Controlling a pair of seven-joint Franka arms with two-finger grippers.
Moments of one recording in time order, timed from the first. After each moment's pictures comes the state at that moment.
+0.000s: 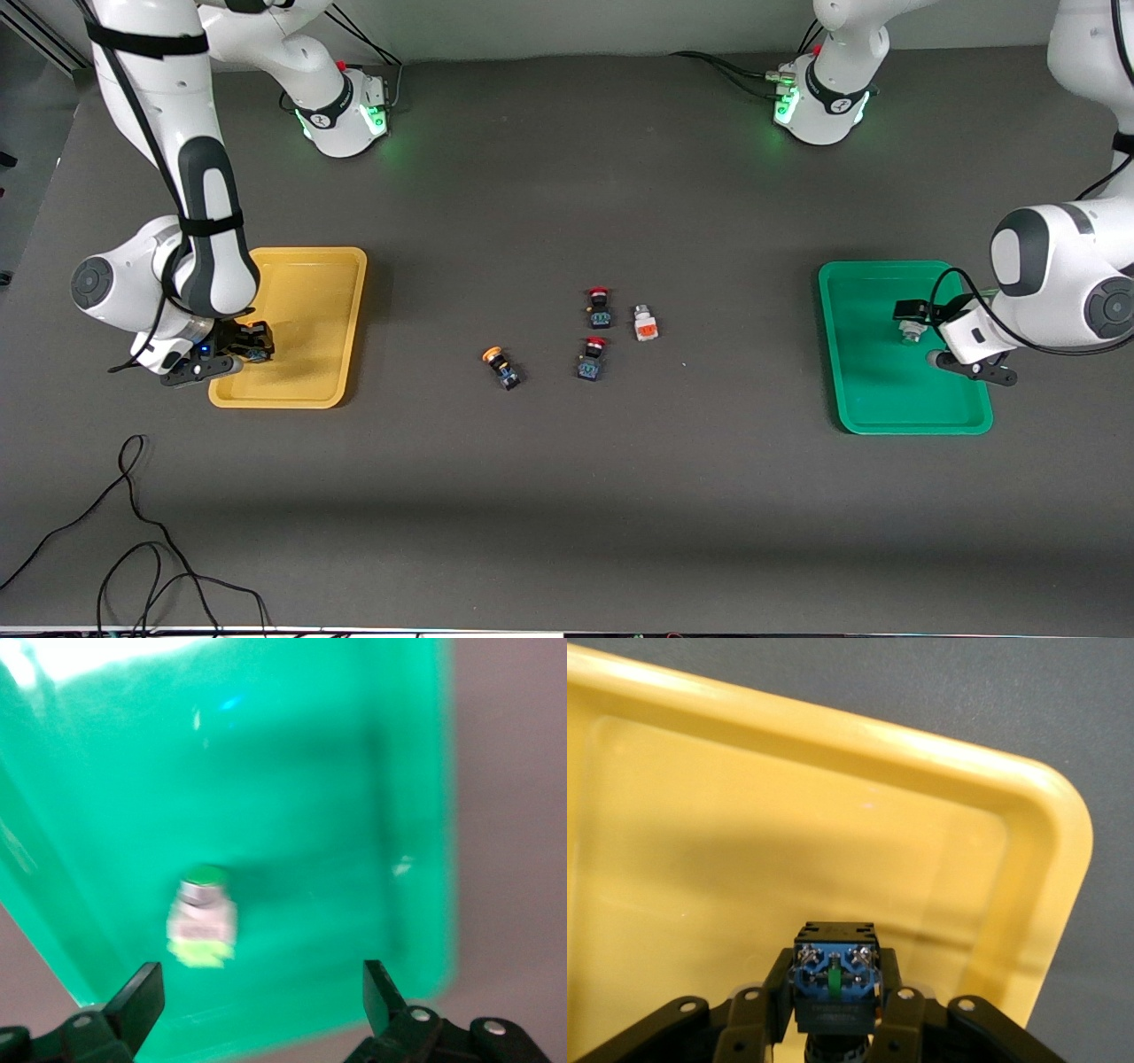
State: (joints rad) left arm 0.32 0.32 -0.25 -1.99 0.05 1.98 0.25; right arm 0.65 0.54 -0.81 -2.20 0.67 2.43 -0.85
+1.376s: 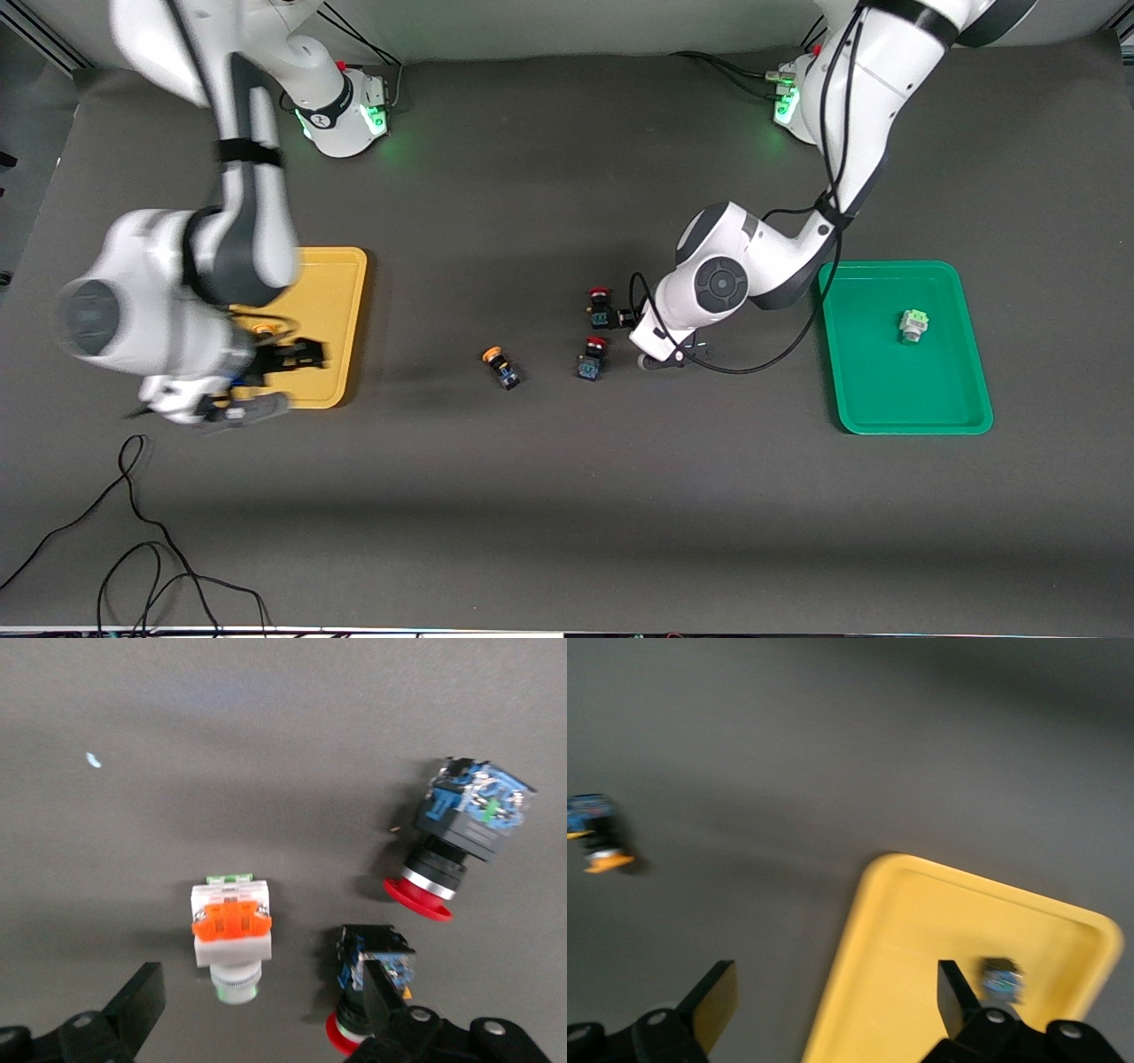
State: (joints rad) left arm -0.22 0.63 -0.43 -1.85 -0.08 2.37 -0.72; right arm 0.91 0.53 -0.85 -1.64 0.42 1.87 -0.34
